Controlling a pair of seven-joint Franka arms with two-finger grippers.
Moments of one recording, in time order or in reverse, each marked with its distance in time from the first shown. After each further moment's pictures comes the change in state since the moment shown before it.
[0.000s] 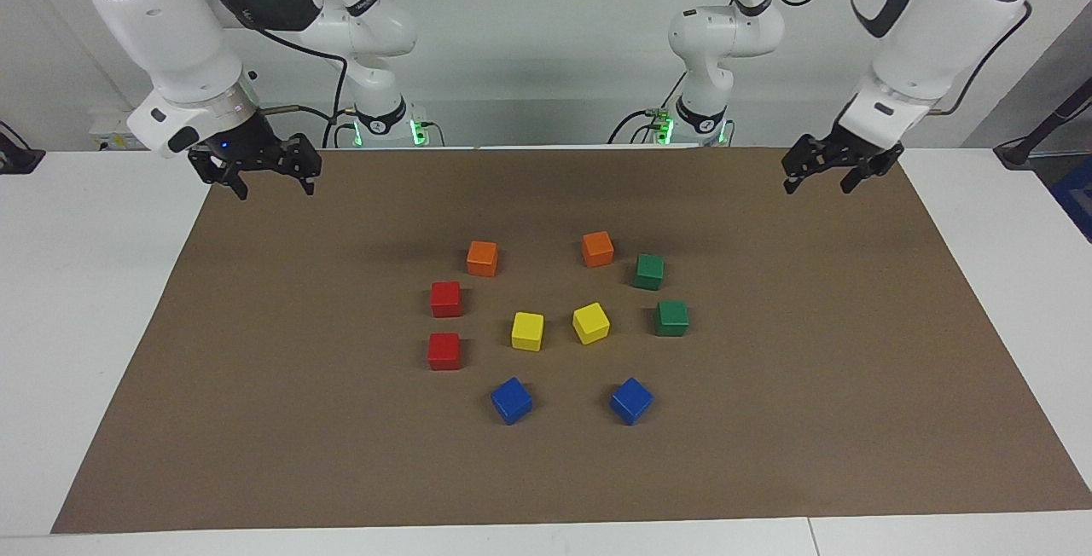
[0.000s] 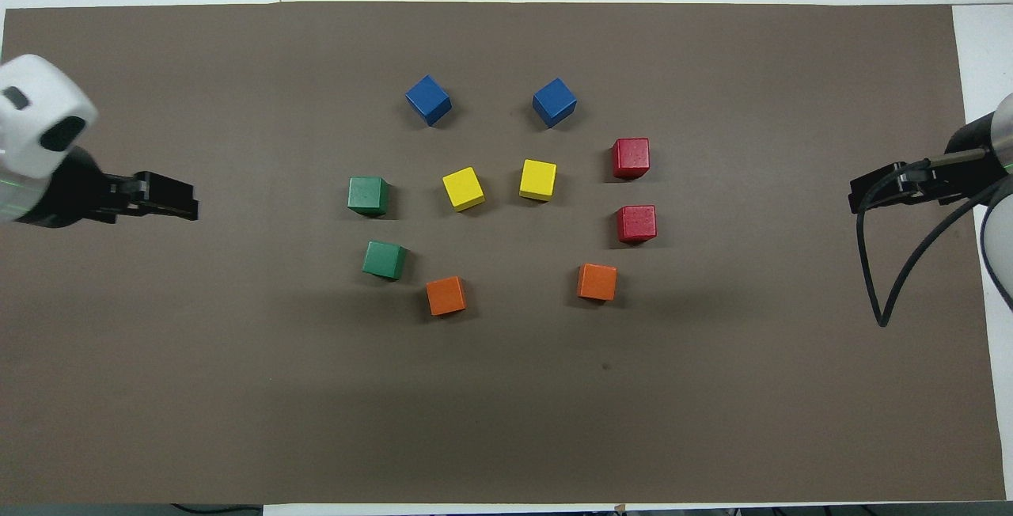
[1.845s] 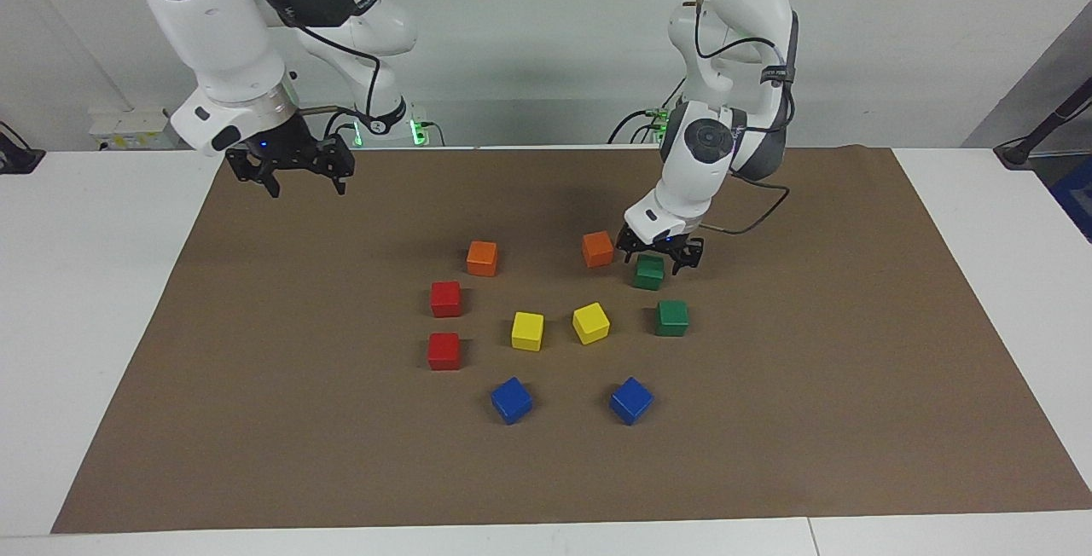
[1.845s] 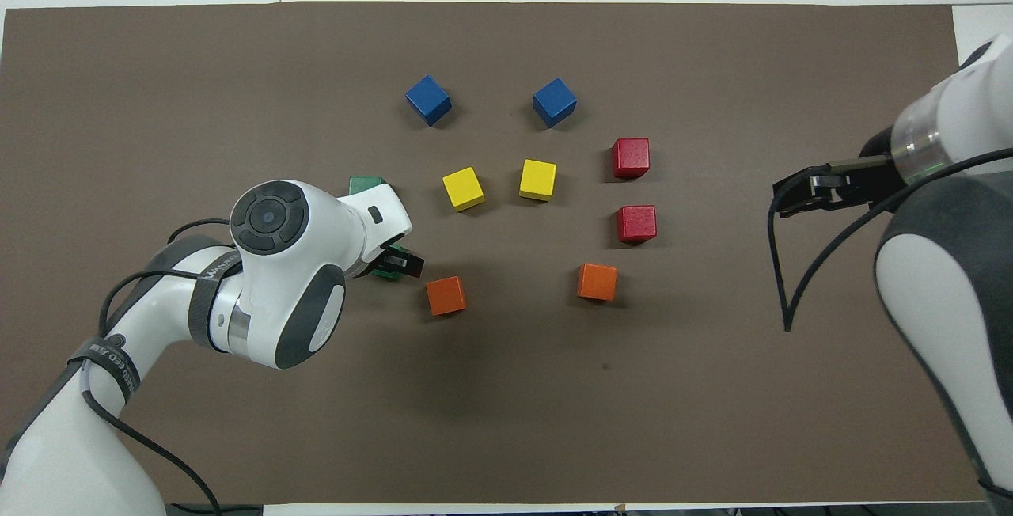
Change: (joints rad) left arm -0.316 0.186 -0.005 -0.382 -0.017 0.595 -0.003; right arm 0.147 0.000 0.013 -0.005 0.000 0.013 0.215
